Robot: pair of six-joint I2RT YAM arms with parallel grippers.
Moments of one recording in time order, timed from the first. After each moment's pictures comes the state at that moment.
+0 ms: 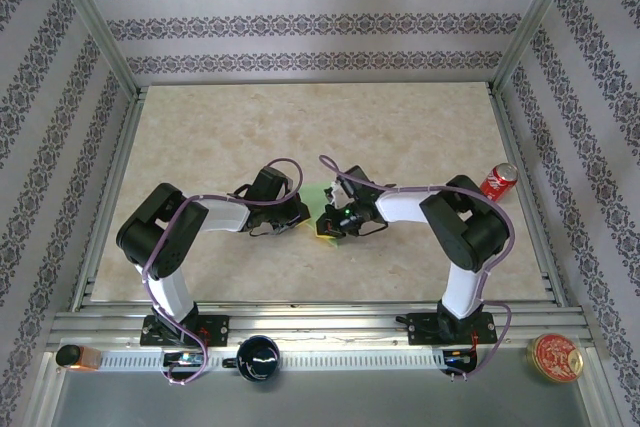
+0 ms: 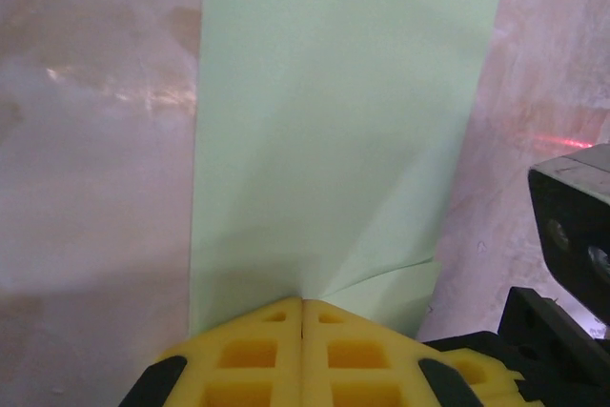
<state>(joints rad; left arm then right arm) -0.53 1.78 0.76 0.14 0.44 -1.00 0.62 1.82 0.85 -0.13 -0.66 0.69</state>
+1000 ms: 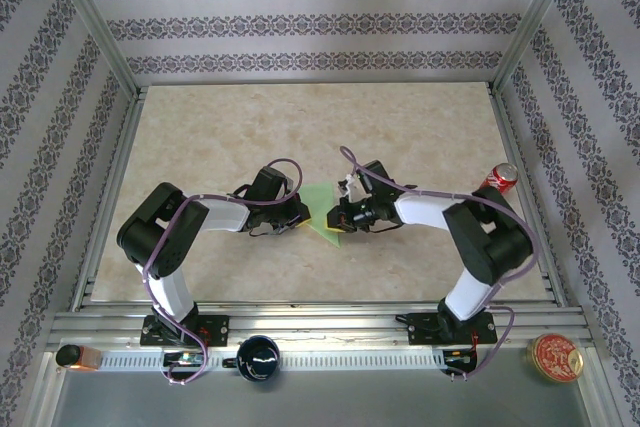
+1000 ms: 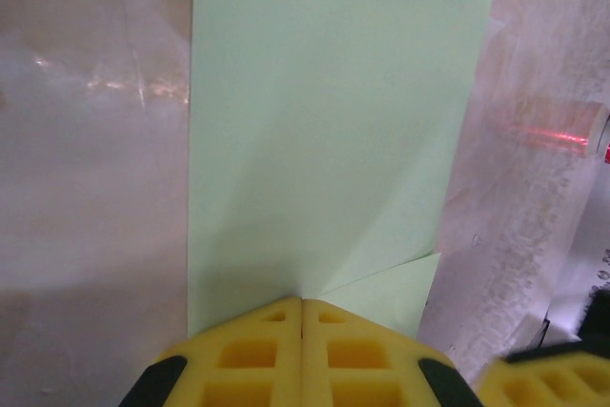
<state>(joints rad) -0.52 1.78 0.76 0.15 0.46 -1.00 0.53 1.71 0.78 -0.10 -0.73 0.70</state>
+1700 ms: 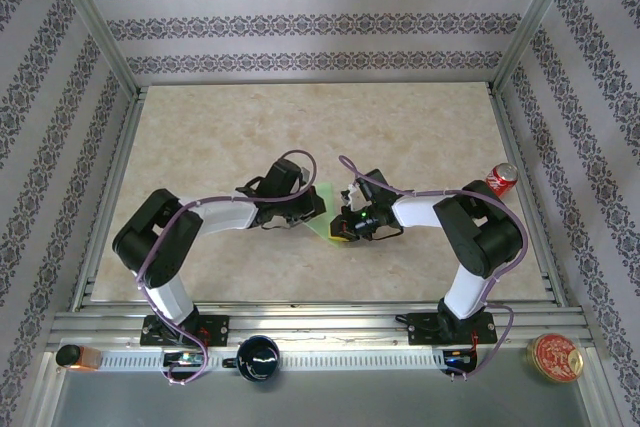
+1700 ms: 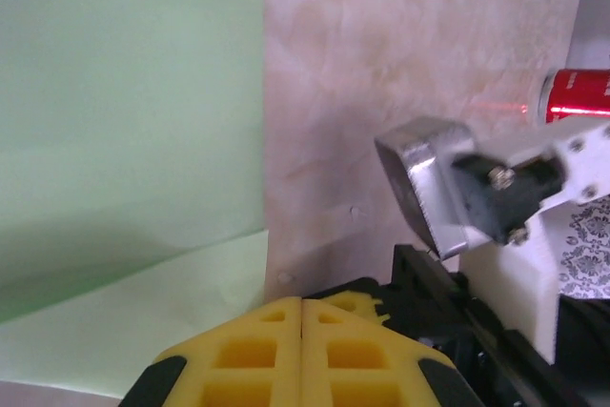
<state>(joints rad) -0.62 1.73 0.87 0.05 0.42 -1.01 0.53 1.75 0.74 -0.08 -0.71 0.70</state>
